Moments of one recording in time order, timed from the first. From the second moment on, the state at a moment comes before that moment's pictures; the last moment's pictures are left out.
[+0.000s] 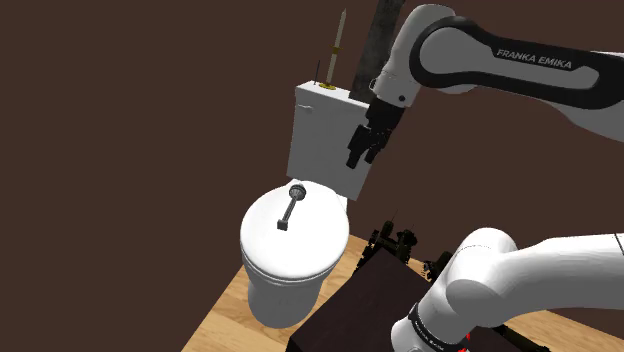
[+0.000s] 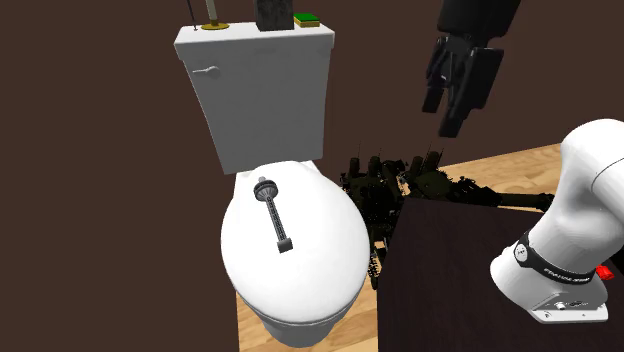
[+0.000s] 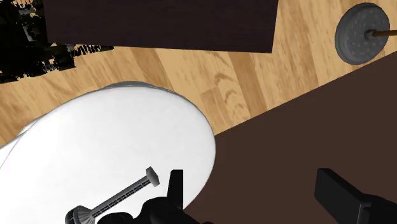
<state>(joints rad) 0.02 -0.76 -0.02 -2.40 0.12 1.69 -0.03</state>
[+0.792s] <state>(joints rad) -0.04 -0.46 0.05 -2.42 0.12 2.02 0.17</state>
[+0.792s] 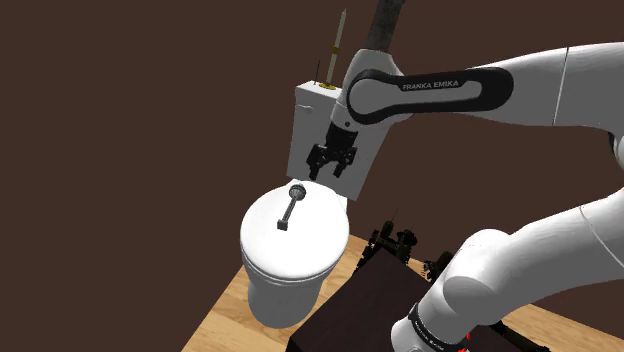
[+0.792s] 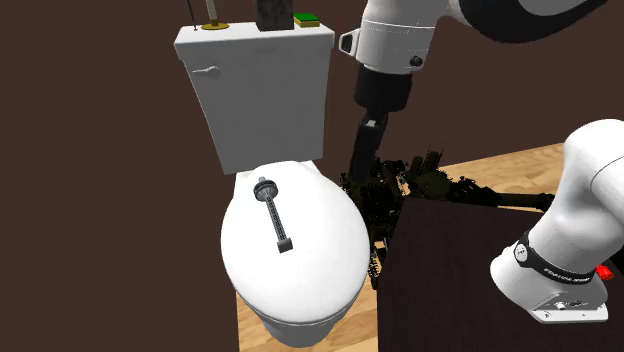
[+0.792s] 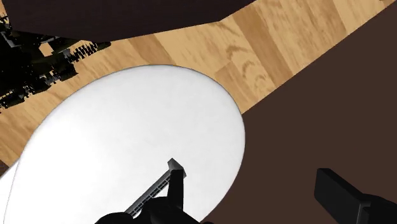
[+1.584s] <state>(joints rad) -0.10 -0.03 0.08 -2.27 0.04 2.31 0.44</state>
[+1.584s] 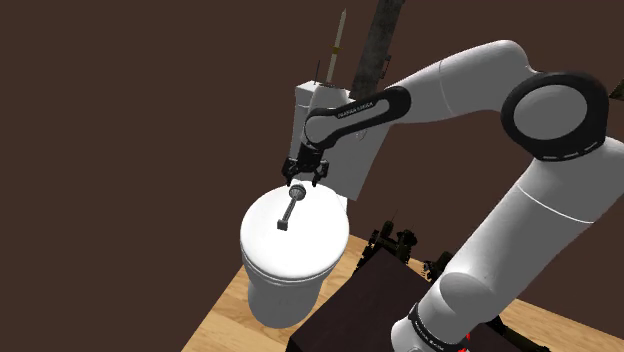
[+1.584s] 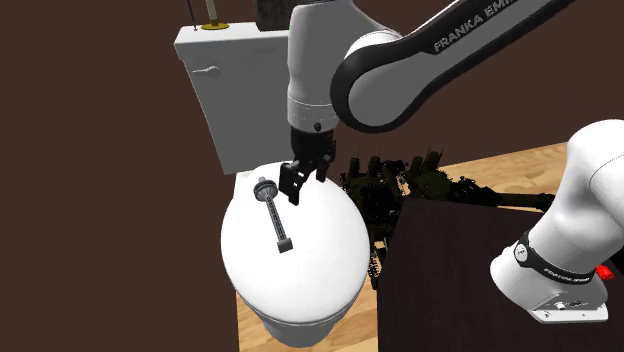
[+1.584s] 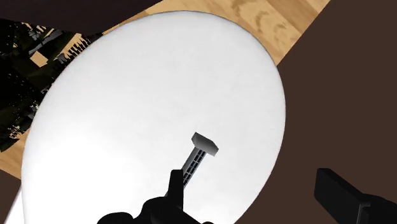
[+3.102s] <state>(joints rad) -0.15 0.80 -0.08 -1.61 -0.02 2.44 0.83</state>
